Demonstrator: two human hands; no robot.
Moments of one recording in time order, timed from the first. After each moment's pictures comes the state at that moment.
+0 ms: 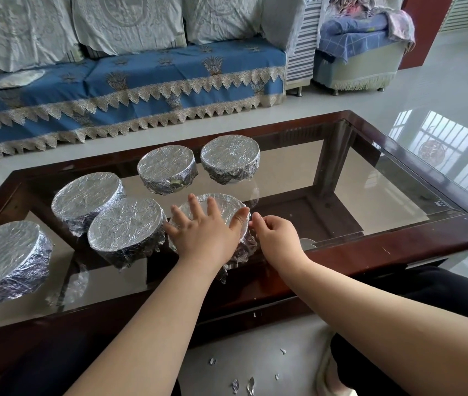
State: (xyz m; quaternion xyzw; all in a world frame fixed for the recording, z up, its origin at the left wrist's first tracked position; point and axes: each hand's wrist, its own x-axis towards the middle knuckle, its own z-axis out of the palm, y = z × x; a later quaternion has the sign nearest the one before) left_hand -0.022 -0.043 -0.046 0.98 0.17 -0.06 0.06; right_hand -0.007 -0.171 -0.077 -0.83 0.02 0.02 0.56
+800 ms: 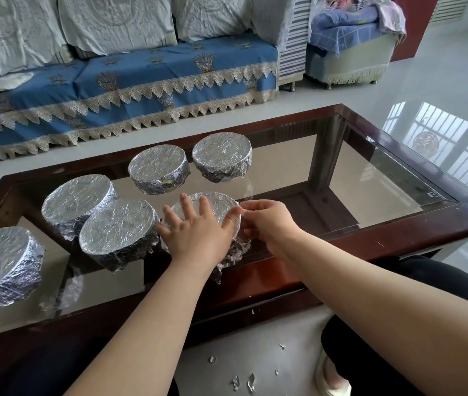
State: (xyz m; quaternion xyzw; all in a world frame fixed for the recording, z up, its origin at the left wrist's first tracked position) left_hand -0.025 -0.045 -0.047 0.98 0.17 -0.05 0.05; right_hand 0.022 -0.169 -0.067 -0.65 0.10 0.16 0.74
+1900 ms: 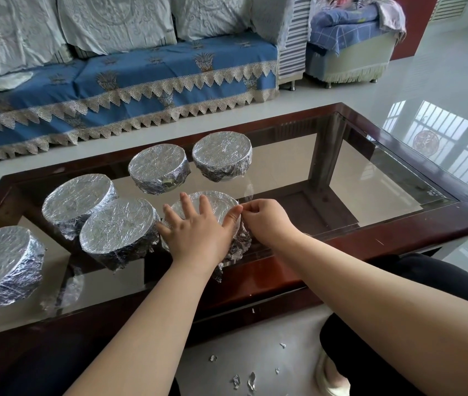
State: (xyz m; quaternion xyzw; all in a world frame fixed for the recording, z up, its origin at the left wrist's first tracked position) left_hand -0.027 -0.048 -0.046 0.98 0.18 -0.03 0.06; right_hand 0.019 -0.170 -0.059 -0.86 -0.03 0.09 0.51
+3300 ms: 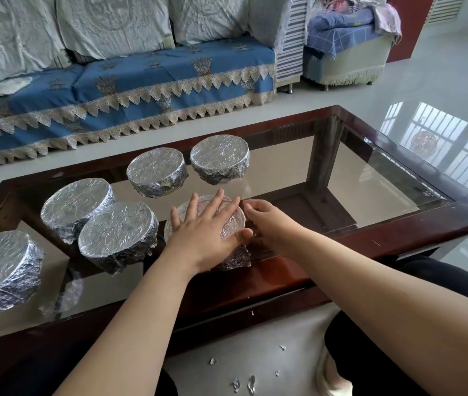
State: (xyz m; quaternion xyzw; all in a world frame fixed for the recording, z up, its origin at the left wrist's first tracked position) left_hand -0.024 -0.028 -0.046 0.99 -0.05 -0.07 0.05; right_hand 0.026 -0.183 -0.072 -0.71 0.00 0.21 0.67
